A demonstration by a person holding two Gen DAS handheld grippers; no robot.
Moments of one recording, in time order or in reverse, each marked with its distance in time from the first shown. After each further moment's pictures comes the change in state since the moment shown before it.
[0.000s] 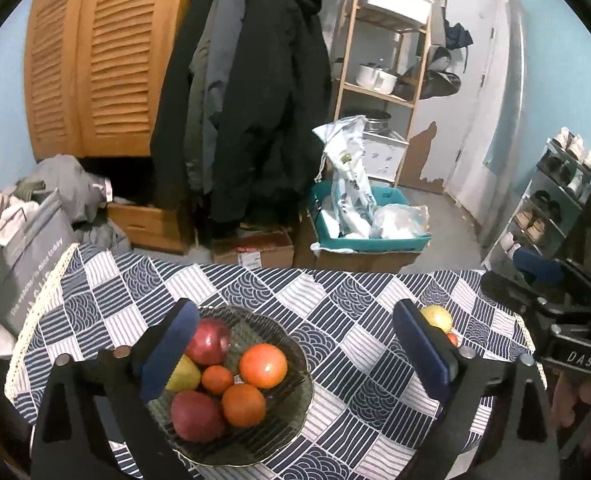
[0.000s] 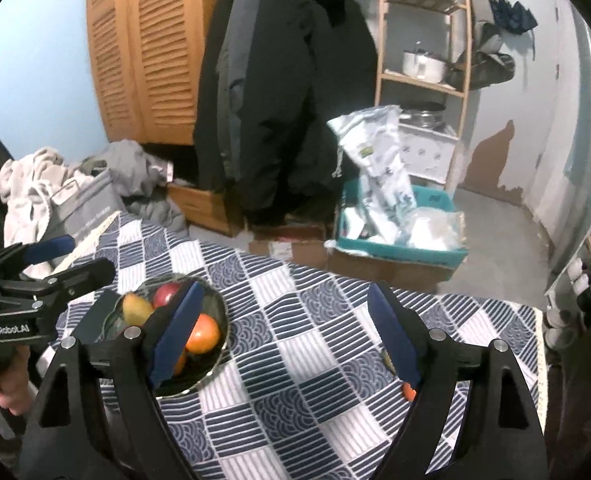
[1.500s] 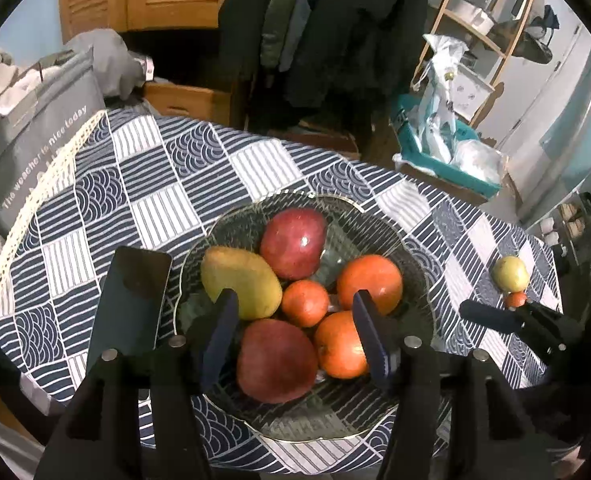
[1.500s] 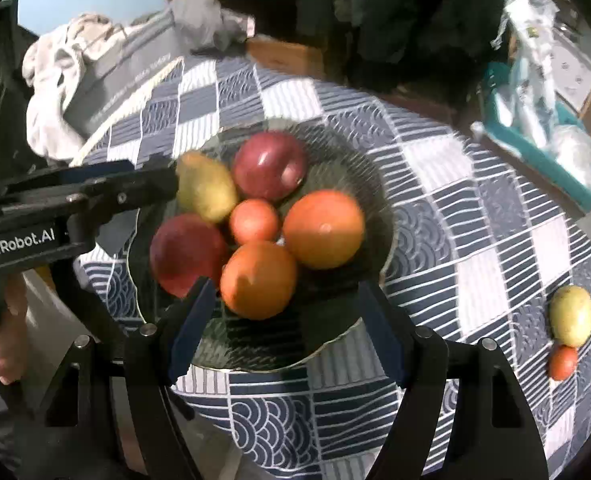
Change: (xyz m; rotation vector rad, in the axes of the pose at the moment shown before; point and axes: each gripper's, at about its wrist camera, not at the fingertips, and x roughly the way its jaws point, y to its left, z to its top) left arm 0.085 0.120 -0.069 -0.196 0.327 0.072; right arm 0.154 0.119 -0.072 -0.120 0.458 0.278
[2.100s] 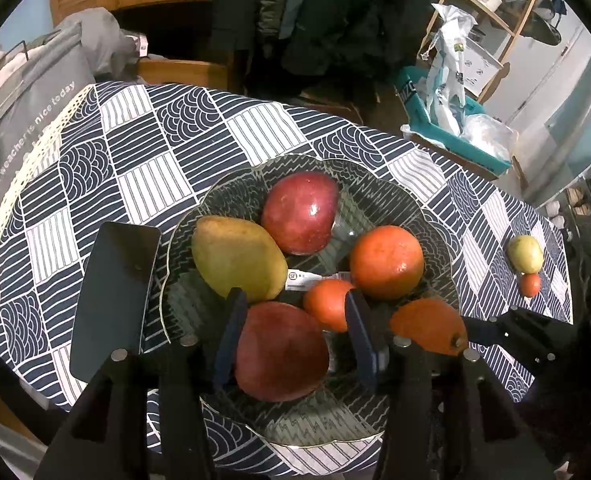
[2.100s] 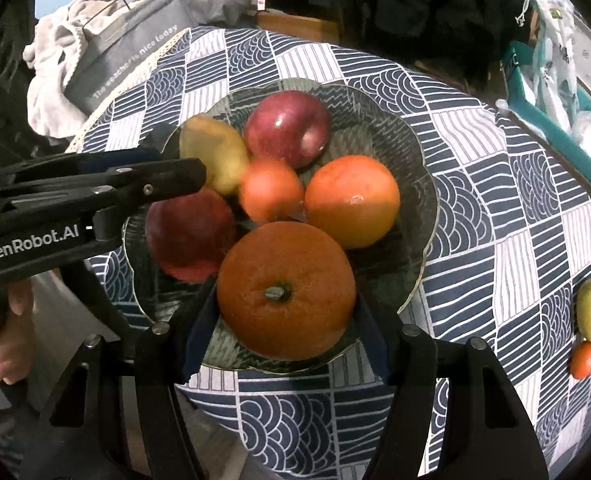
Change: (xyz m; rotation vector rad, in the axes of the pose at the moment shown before) left arm 0.035 0.004 -0.012 0.003 0.095 0.010; right arm 0.042 0.010 -0.011 -0.008 0.118 0.060
